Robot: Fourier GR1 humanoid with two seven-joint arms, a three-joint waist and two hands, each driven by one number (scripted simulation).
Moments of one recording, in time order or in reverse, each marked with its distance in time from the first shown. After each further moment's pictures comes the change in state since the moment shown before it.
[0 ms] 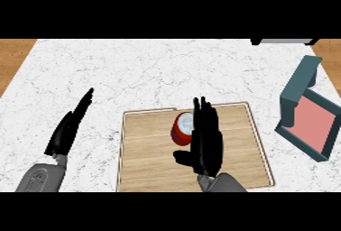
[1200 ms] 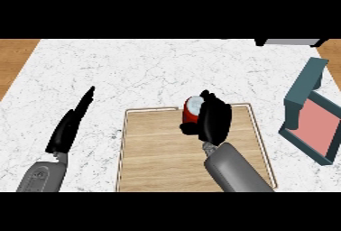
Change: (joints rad) left arm -0.014 -0.023 0.031 0.001 -0.035 -0.033 -0.010; right arm -0.198 0.003 -0.160 0.213 0.198 0.130 0.124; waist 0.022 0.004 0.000
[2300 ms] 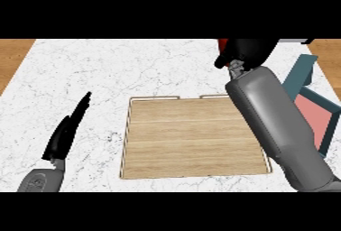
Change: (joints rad) left arm 0.050 -0.008 0.019 -0.019 -0.007 0.003 -0.003; right arm -0.482 -0.152 -0.300 0.032 0.064 0.547 0.129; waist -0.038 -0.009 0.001
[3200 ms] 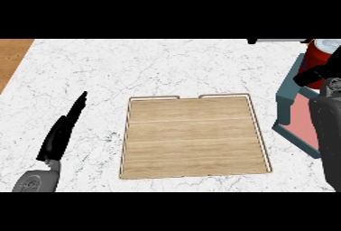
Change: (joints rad) left arm 0.011 0.011 0.017 -0.031 0.002 -0.019 0.016; right arm 0.320 -0.185 -0.300 -0.367 0.015 0.169 -0.089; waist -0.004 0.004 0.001
